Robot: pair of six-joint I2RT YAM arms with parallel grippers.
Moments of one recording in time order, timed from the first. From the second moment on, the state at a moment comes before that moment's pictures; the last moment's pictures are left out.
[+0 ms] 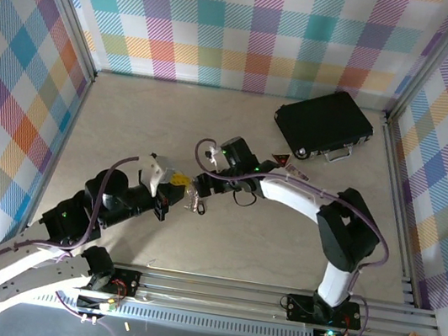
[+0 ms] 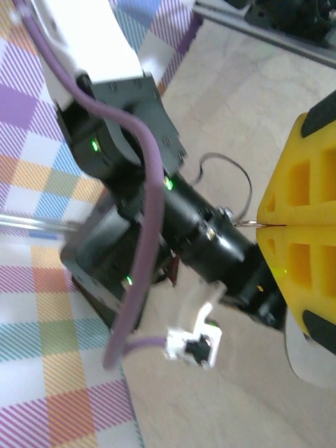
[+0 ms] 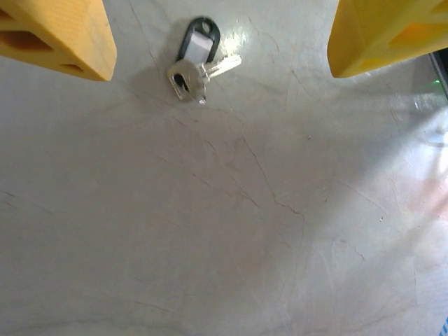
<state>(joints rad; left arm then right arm) -0.86 0.59 0.74 -0.33 -0.01 -0.17 0.81 1.84 1.27 -0.32 -0.35 0.28</state>
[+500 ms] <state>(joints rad) -0.86 0.55 0.71 -0.27 0.12 -0.19 0.82 1.97 1.41 -0.49 -0.46 0.09</state>
